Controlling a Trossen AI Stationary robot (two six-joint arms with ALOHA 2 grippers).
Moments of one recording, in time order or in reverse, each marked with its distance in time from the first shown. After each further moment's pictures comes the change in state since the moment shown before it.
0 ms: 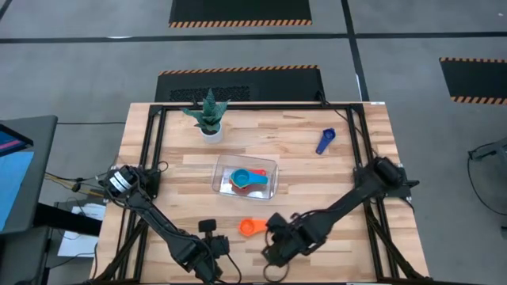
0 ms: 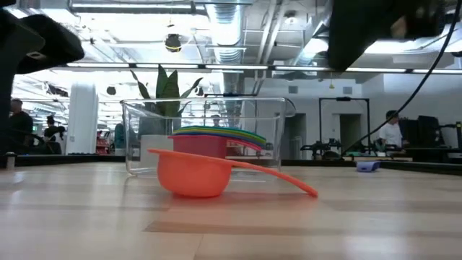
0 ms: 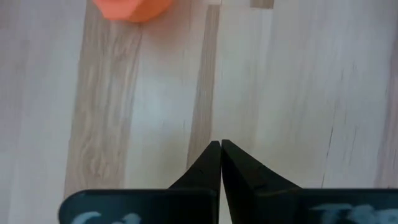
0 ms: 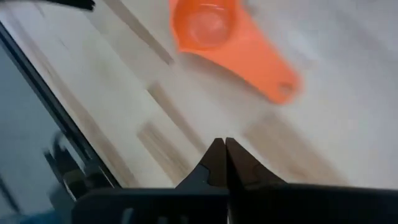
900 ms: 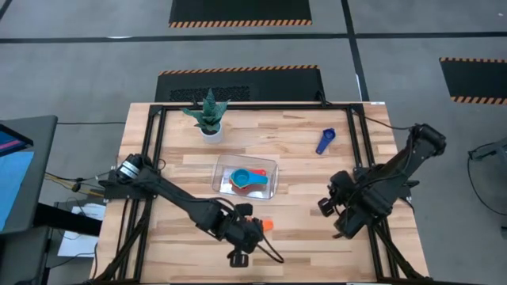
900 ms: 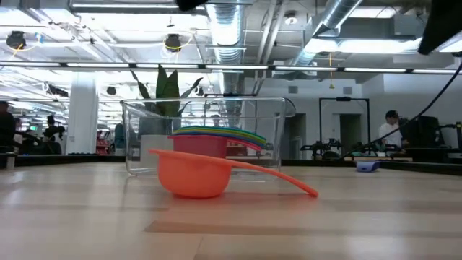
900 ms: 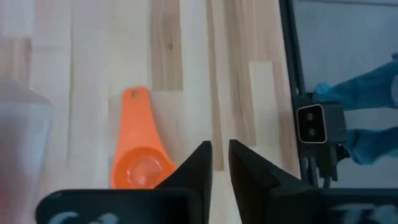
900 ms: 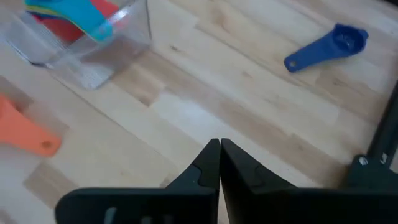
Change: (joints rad) left arm 0.280 -0.015 0.351 0.002 0.233 0.432; right arm 0.151 -0.608 -0.421 -0.694 0.399 0.398
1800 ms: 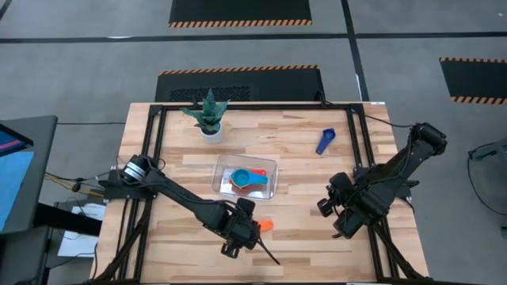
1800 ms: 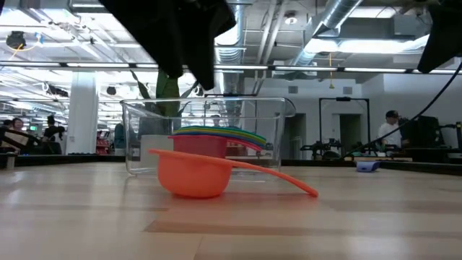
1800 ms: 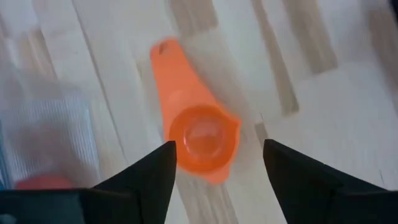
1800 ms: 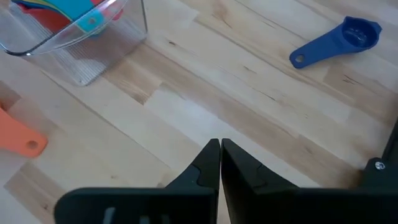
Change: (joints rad) left arm 0.021 0.038 -0.082 -0.084 -0.053 0.339; right arm 0.019 -0.027 -0.127 0.110 0.018 0.001
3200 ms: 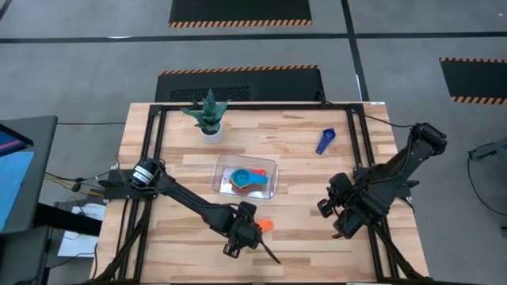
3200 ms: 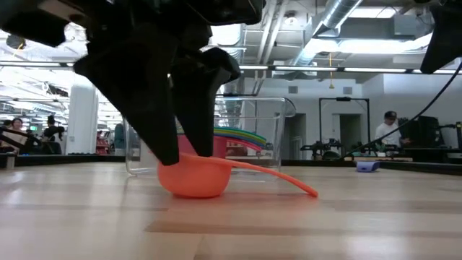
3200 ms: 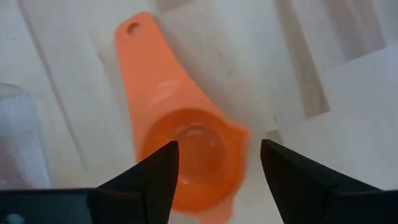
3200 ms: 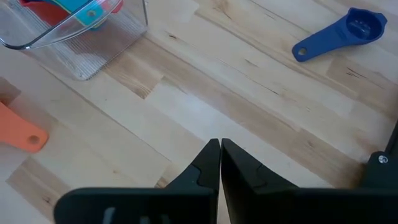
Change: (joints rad) left arm 0.020 0.080 -0.094 0.146 0.034 0.037; right arm 0.000 0.000 0.000 0.008 -0.025 0.001
